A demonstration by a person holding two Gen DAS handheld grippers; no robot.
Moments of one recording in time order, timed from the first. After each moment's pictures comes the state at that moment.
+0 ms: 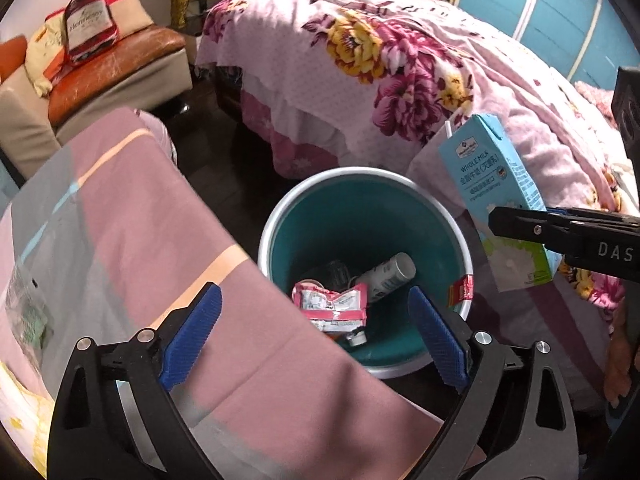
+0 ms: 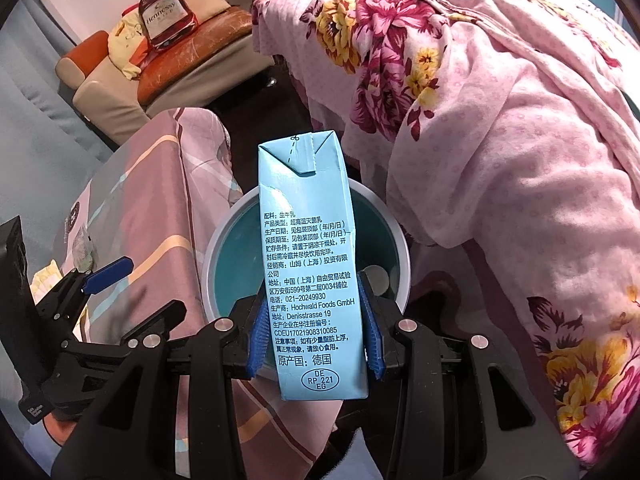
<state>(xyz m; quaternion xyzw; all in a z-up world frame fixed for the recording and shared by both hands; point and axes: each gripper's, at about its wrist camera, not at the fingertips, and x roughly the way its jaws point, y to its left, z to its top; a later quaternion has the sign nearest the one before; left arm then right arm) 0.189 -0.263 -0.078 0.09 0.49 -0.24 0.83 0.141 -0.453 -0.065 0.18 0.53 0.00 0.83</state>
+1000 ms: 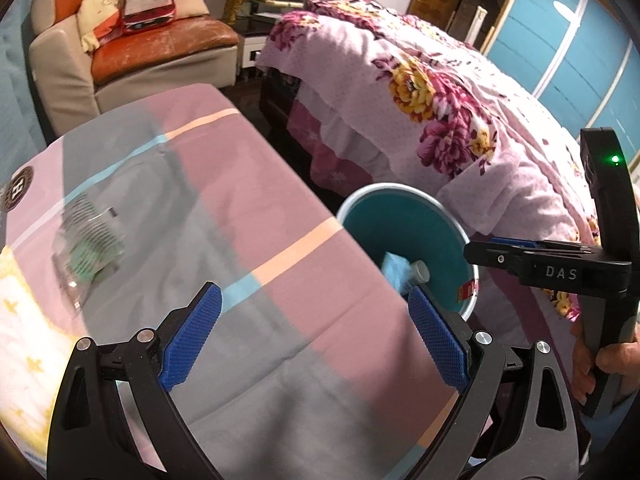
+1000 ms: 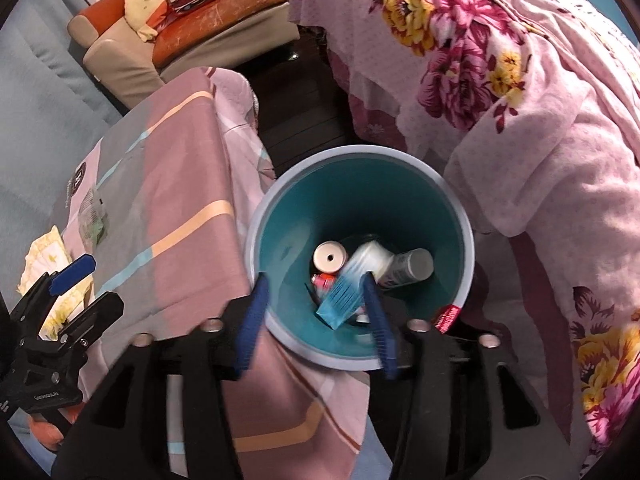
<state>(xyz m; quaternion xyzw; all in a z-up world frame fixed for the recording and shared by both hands) 0.166 -0.152 -0.047 0.01 0.48 -0.21 0.85 0.154 -0.378 -0.061 0.14 0.56 0.02 0.82</state>
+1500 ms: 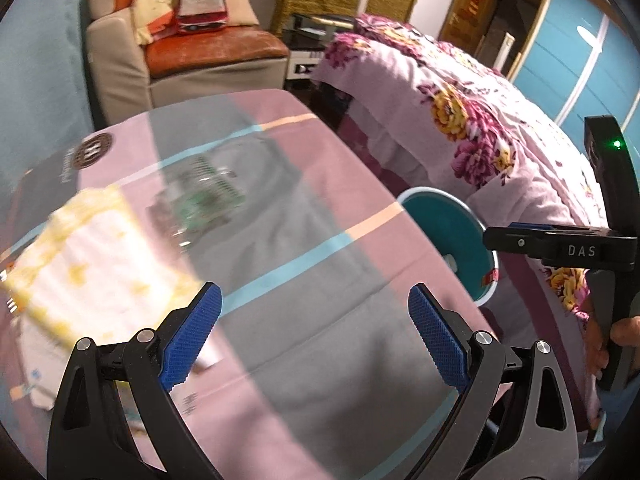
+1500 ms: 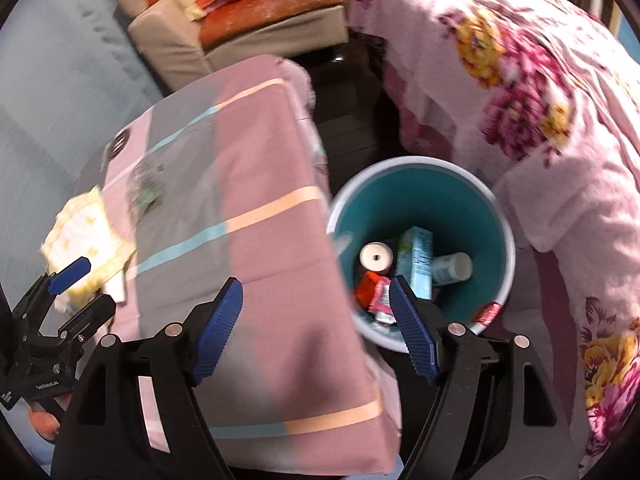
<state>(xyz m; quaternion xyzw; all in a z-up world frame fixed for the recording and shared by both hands) 0.113 -0.058 -0.022 -0.02 0.46 -0.15 0.88 0.141 -0.303 -0.027 0.09 0.55 0.08 0.82</state>
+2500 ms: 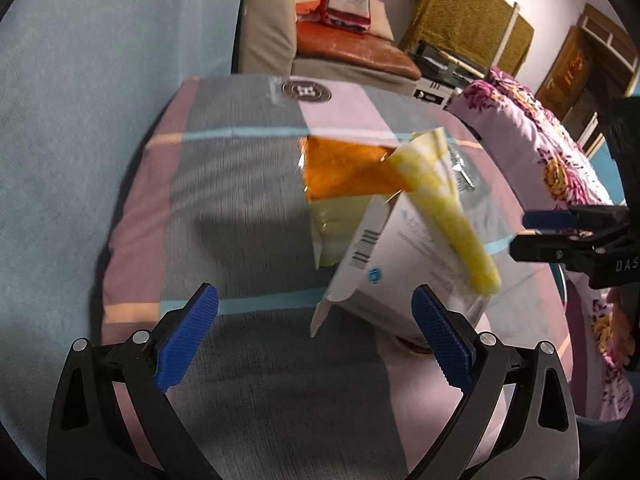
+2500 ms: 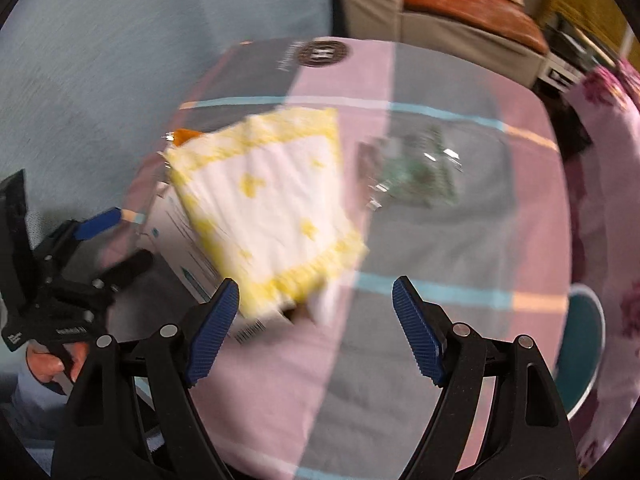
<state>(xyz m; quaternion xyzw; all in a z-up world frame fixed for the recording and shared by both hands) 0.051 0.170 -0.048 -0.11 0.46 0.00 0.88 0.149 -0.027 -0.017 -0.09 0.56 0.31 0.77</state>
